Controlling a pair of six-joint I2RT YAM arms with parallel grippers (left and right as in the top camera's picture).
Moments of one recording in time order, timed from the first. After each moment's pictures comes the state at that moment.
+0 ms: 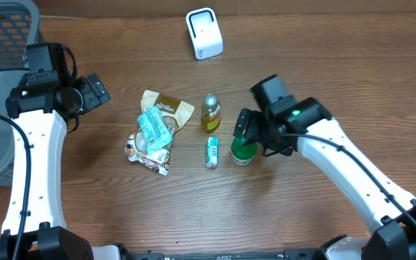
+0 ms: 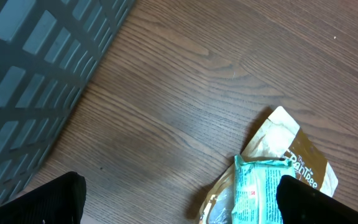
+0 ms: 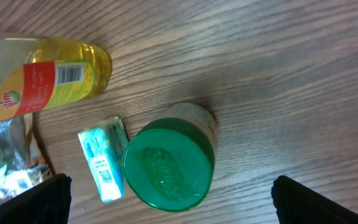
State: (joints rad) left arm 0.17 1.54 1.41 -0.95 -0.07 -0.36; right arm 0.50 1.57 1.24 -0.96 -0.01 0.85
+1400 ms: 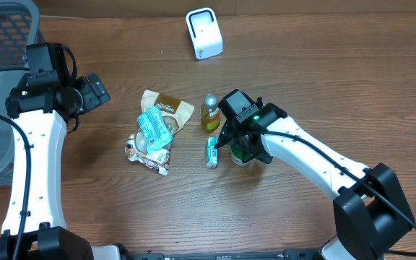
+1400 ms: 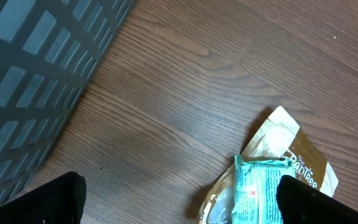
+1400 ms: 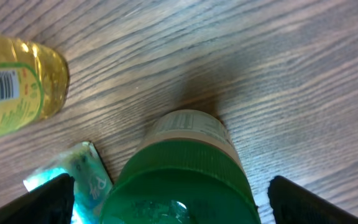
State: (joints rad) left arm 0.17 1.54 1.41 -0.95 -0.07 -0.36; right arm 0.62 1.75 1.23 -0.89 0.11 1.04
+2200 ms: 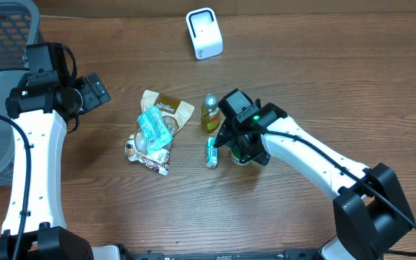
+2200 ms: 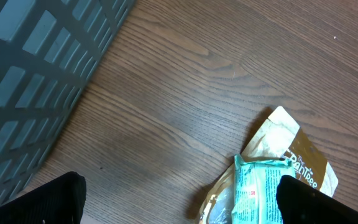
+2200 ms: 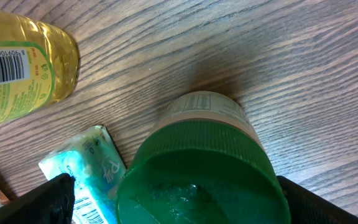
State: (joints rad) left arm 0.17 1.54 1.41 -0.95 -0.07 -0.36; right arm 0.62 1.75 1.23 -0.88 0.04 1.06
